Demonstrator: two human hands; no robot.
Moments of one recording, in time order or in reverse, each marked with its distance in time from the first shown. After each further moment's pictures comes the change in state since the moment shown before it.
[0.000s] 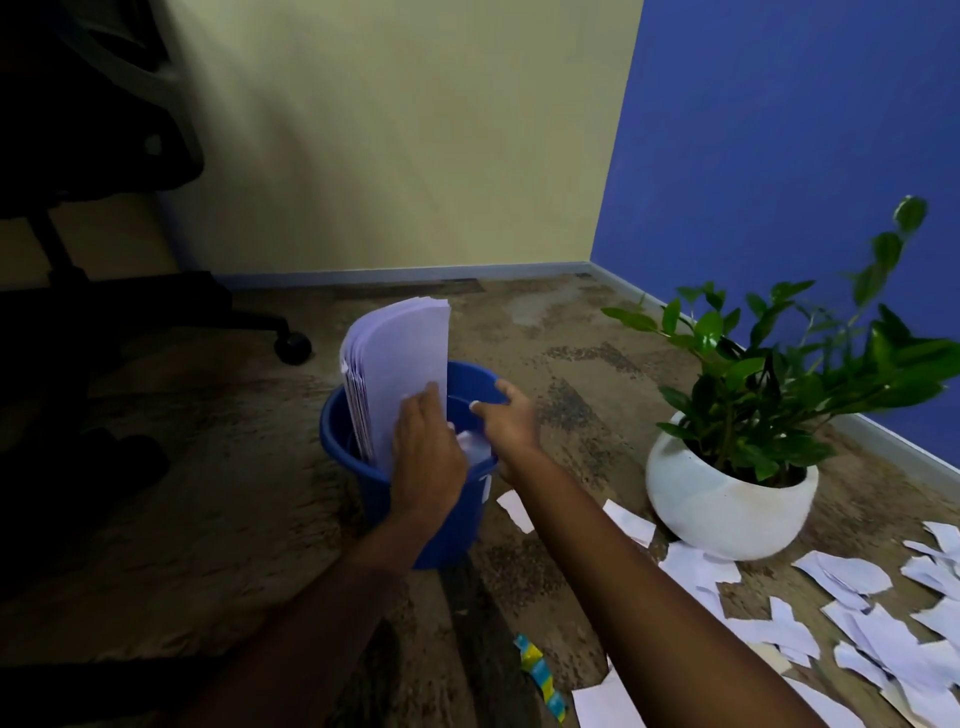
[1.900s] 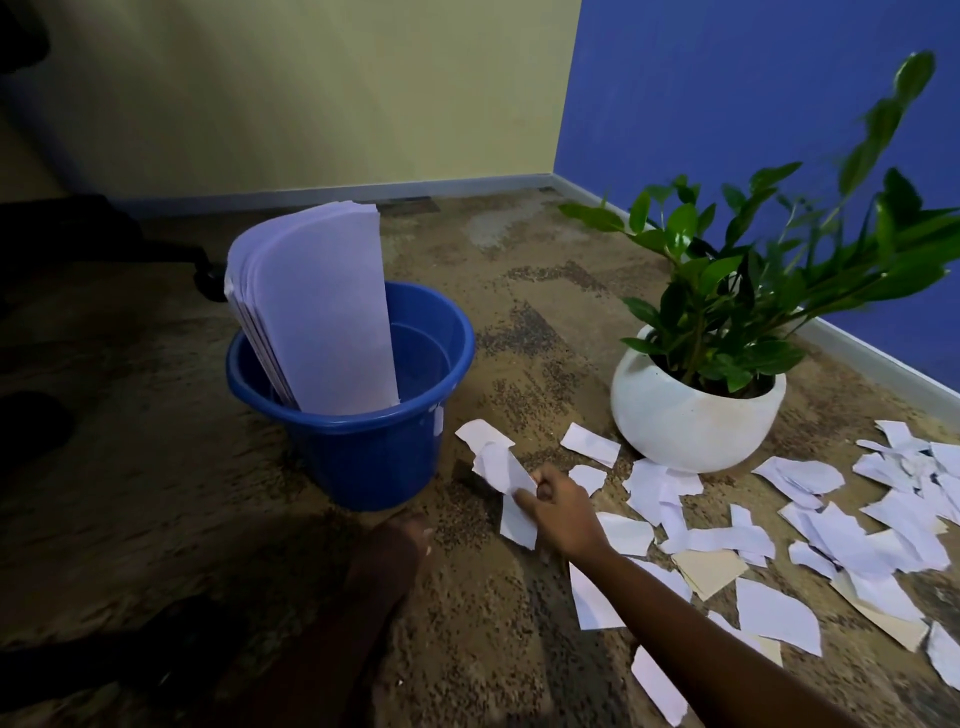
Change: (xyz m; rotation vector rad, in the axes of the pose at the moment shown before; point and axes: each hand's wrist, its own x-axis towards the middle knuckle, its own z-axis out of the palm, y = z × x) left_hand -0.072 -0.090 0.126 0.504 -0.831 0.084; right_hand -0.017 0.164 -0.111 -0.584 -0.147 -0.030
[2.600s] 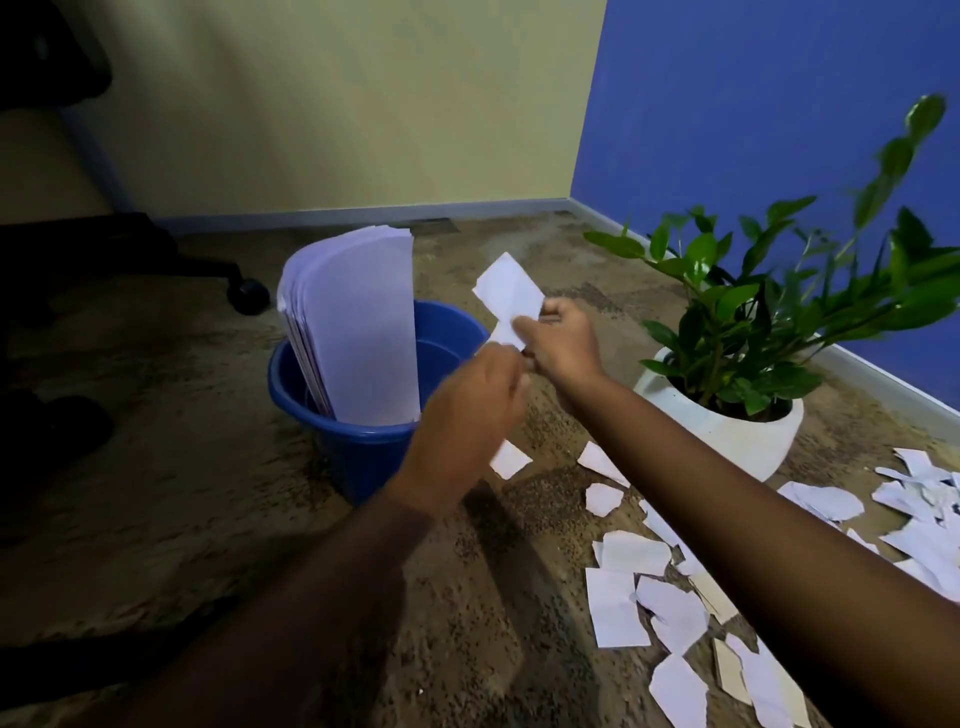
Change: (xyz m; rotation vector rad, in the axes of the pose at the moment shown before) left_hand -0.078 0.056 -0.168 -0.426 0.879 0.420; right_hand 0.034 -0.168 -0.064 0.579 0.249 -0.132
